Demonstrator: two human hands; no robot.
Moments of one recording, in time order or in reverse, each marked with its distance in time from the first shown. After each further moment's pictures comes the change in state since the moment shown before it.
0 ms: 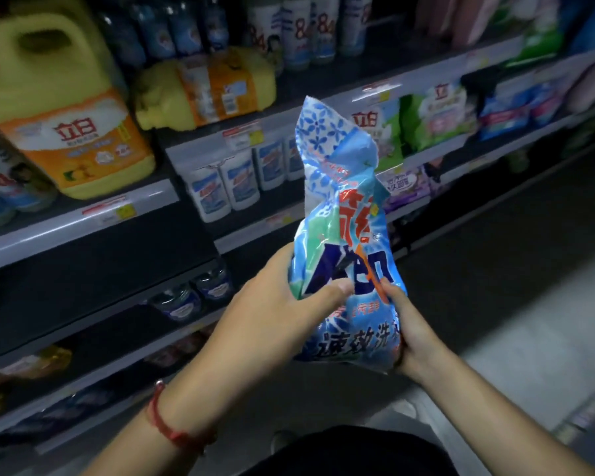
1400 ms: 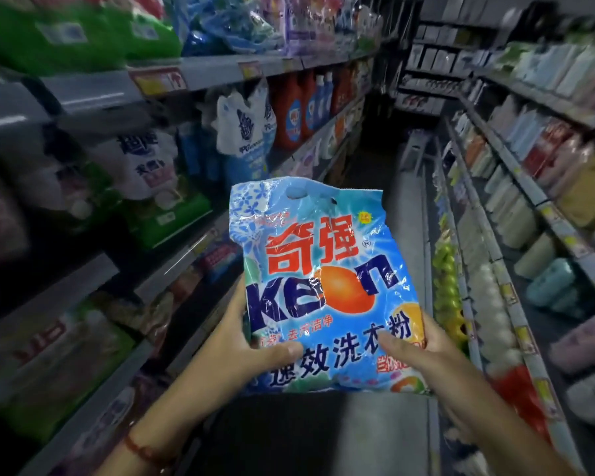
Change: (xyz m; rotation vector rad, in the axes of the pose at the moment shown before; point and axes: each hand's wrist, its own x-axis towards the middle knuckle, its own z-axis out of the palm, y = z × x) left_hand 0.509 0.321 0.435 -0.401 -0.714 0.366; right_hand -0.075 -0.492 -0.439 -0.177 0.632 -0.713
